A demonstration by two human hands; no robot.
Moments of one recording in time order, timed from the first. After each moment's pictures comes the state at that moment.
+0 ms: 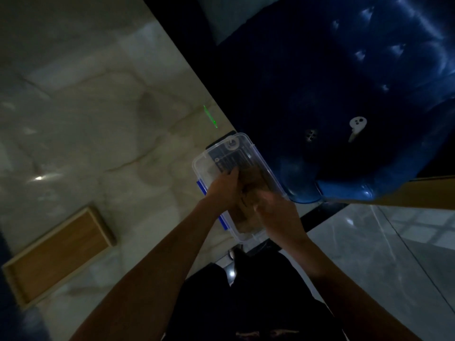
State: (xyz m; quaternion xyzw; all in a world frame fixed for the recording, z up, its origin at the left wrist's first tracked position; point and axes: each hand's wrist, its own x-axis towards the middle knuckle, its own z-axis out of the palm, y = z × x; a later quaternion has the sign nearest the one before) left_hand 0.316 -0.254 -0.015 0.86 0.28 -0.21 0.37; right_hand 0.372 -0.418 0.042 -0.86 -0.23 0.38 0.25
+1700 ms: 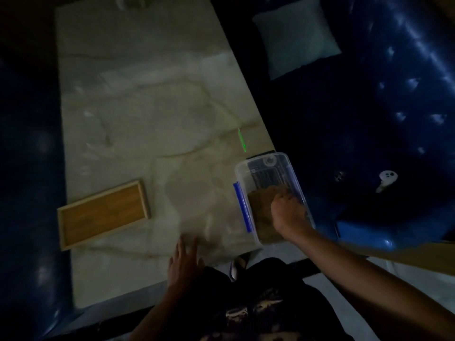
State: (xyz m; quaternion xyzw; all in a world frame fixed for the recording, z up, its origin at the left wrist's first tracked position) left_hand 0.056 -0.340 -0.038 0.76 0.55 -0.23 0.25; right_hand 0.365 -0.363 0.017 -0.84 -0.44 0.23 -0.23
